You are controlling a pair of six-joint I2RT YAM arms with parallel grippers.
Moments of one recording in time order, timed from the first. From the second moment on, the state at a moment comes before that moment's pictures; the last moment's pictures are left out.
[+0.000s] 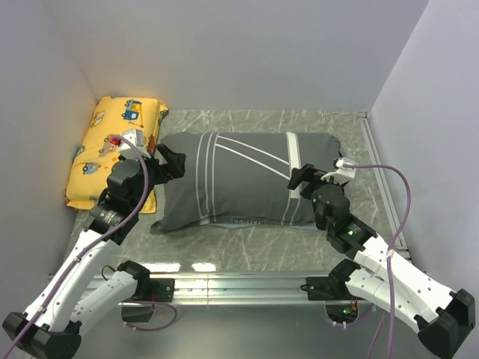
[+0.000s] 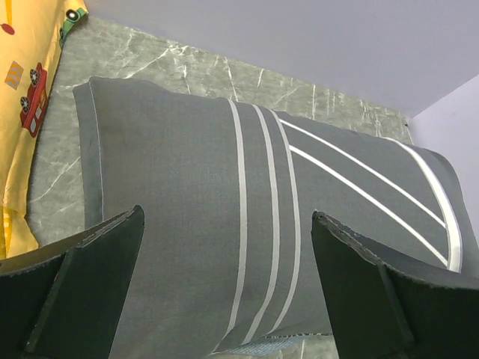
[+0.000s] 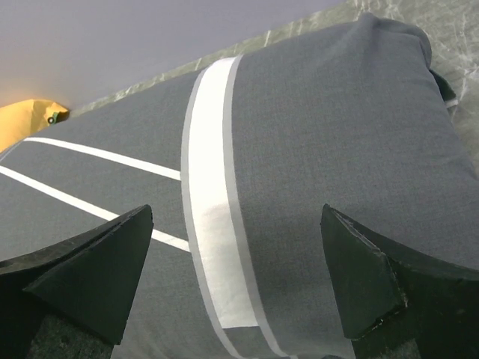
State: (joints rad) left arm -0.42 0.78 0.86 -0.25 -0.23 -0.51; right arm 0.67 0.73 0.55 -0.02 0.69 0.52
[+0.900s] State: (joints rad) left arm -0.42 0.60 0.52 -0.27 -0.23 -0.68; right arm 0.67 0.63 0.55 -0.26 0.50 0.59
